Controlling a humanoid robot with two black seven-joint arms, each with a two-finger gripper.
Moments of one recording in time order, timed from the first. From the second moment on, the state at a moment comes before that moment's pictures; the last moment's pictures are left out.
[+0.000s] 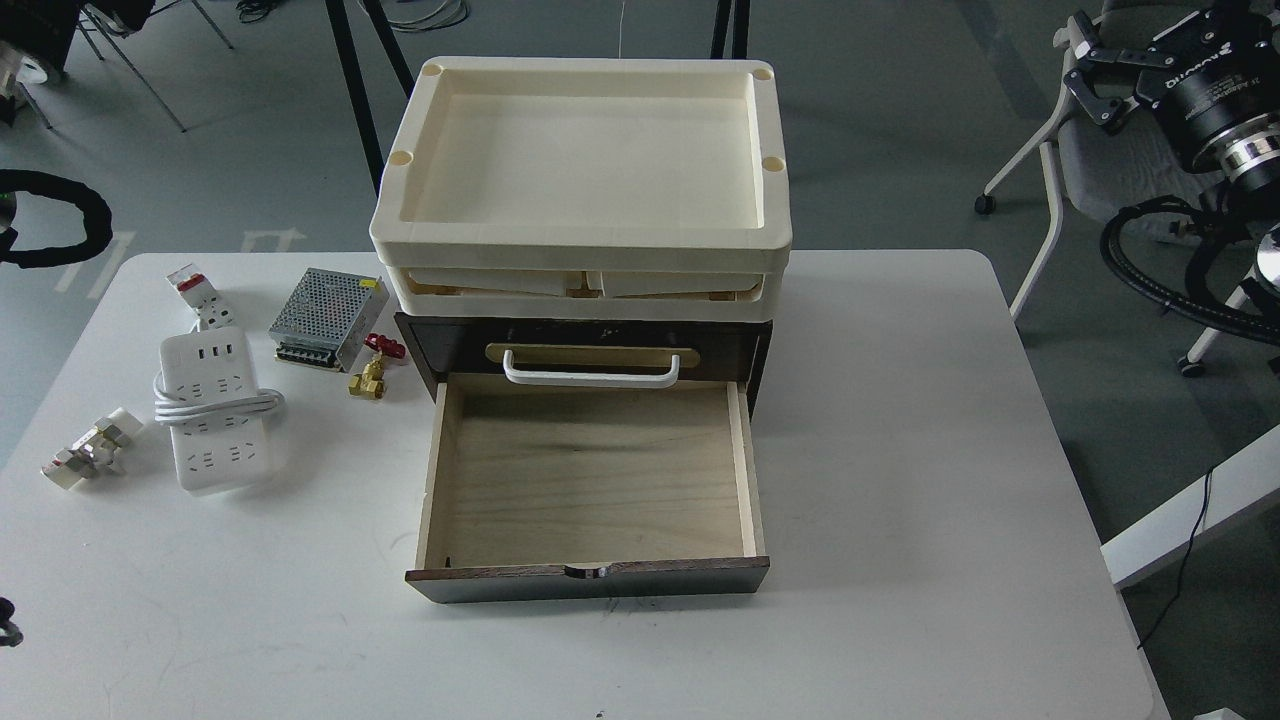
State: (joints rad) left arm -1.02 0.64 -0.61 -0.63 -0.14 -0.49 -0.41; right arm 0.94 -0.56 0.70 0.64 0.32 0.49 0.18
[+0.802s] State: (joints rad) left arm -0.88 0.53 -0.86 -0.63 -0.28 -0.49 -0.49; right arm 0.91 -0.60 0.84 0.69 0.33 0.49 0.17
